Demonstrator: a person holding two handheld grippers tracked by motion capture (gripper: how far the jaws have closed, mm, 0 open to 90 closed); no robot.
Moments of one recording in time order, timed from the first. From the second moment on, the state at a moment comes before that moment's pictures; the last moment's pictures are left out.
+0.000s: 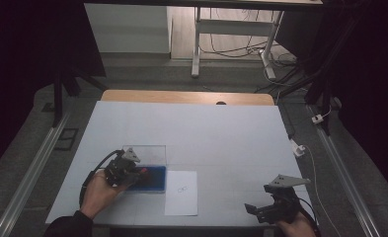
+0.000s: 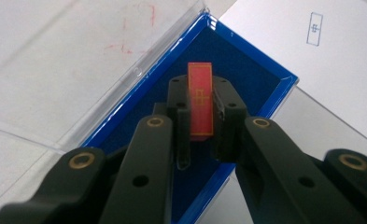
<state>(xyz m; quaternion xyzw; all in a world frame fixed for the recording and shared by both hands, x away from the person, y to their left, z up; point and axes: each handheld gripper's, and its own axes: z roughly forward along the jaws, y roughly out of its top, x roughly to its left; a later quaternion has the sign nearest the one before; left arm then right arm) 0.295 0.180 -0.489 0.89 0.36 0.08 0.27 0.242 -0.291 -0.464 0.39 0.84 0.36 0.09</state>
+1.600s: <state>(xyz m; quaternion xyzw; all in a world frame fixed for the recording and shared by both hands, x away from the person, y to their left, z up) 0.294 0.200 -0.470 0.83 0.39 0.04 0.40 0.242 -0.290 -0.464 0.39 0.84 0.36 0.09</state>
